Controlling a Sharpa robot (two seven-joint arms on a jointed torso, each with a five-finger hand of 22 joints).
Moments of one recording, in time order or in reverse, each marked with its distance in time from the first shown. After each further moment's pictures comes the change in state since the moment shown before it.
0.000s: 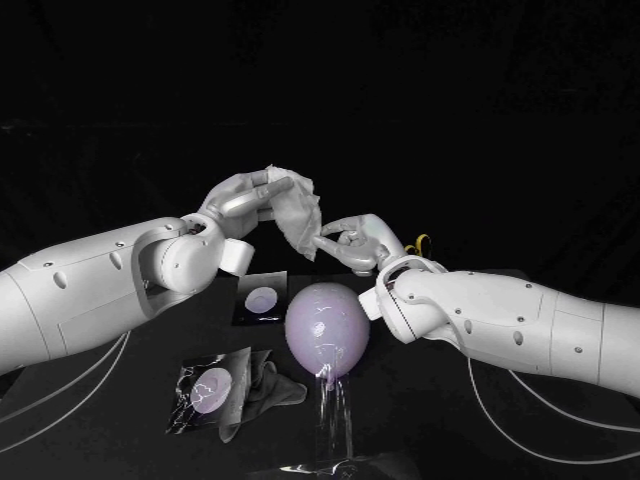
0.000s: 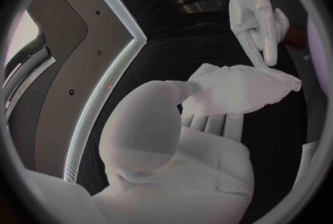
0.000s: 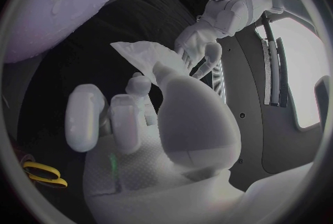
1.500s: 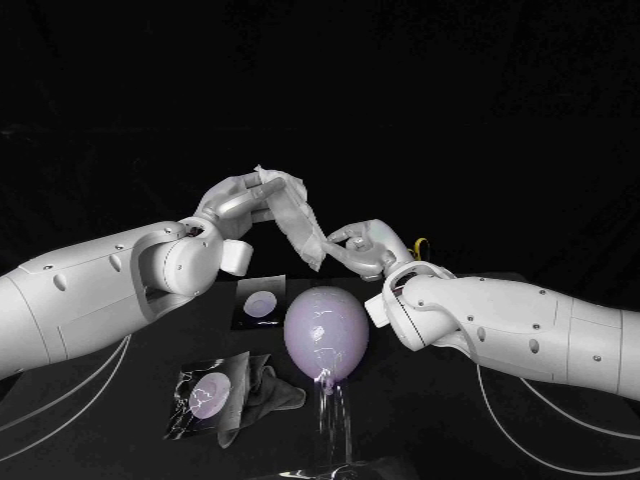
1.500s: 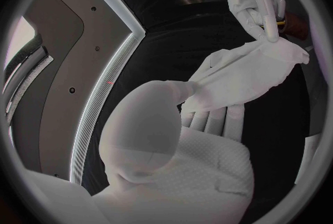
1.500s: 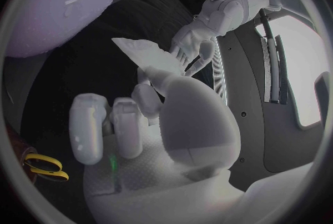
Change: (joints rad) left arm 0.000 0.005 -0.001 -0.010 0.038 -0.075 0.017; left_hand 0.000 -0.001 0.005 0.005 -0.001 -0.013 0.010 0.023 0.000 0.023 0.015 0.000 0.001 0.004 -0.004 -0.004 -0.001 -0.008 0.018 -0.004 -0.004 0.001; right arm 0.002 -0.054 0.002 0.064 -0.005 -0.001 -0.023; right_hand -0.016 0.068 0.250 -0.115 -0.020 0.082 -0.079 0.231 0.055 0.190 -0.064 0.185 0.195 0.002 -0.055 0.093 0.000 -0.046 0.020 -0.056 0.173 0.000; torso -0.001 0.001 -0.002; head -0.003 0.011
